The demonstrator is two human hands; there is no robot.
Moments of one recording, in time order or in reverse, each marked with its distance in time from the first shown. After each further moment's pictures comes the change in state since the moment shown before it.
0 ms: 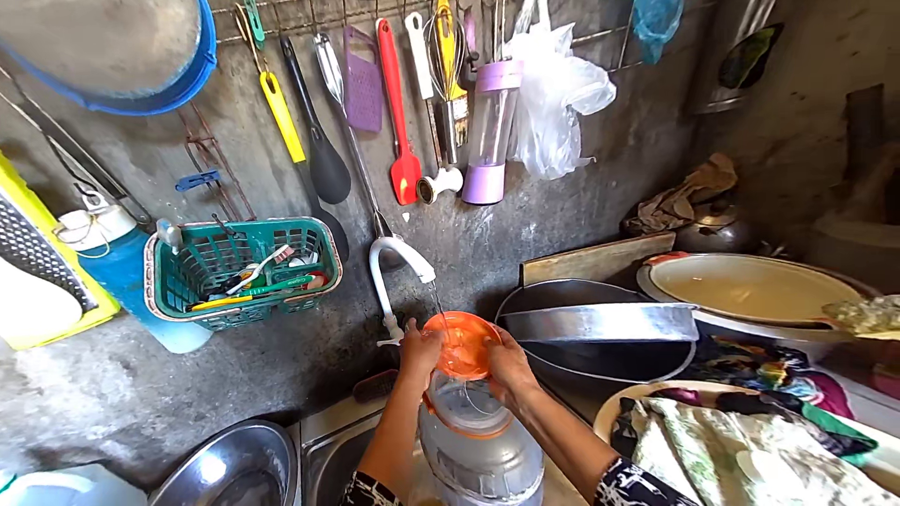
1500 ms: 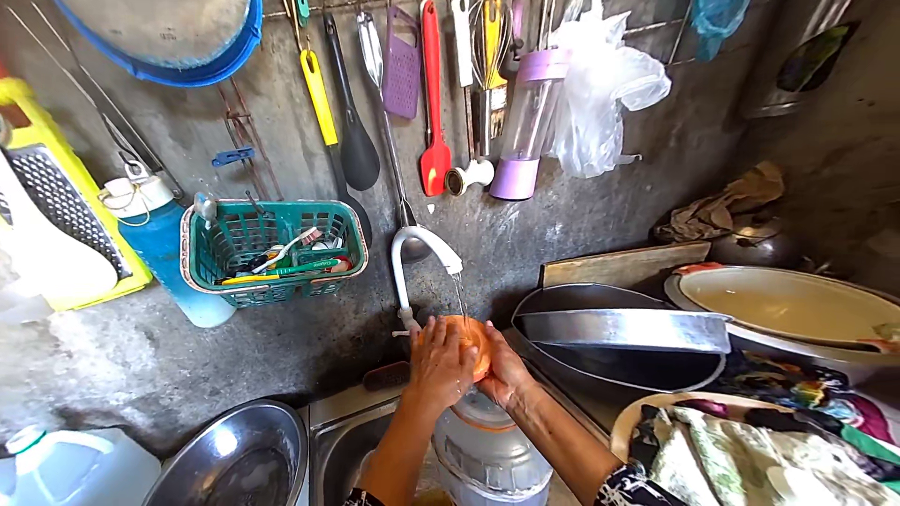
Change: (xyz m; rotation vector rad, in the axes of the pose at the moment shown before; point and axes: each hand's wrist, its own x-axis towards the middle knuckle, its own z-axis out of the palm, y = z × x) left_hand -0.034 -0.018 -0.017 0.896 -0.160 0.453; right_hand -0.011 0.011 0.023 0.406 -0.262 0.264
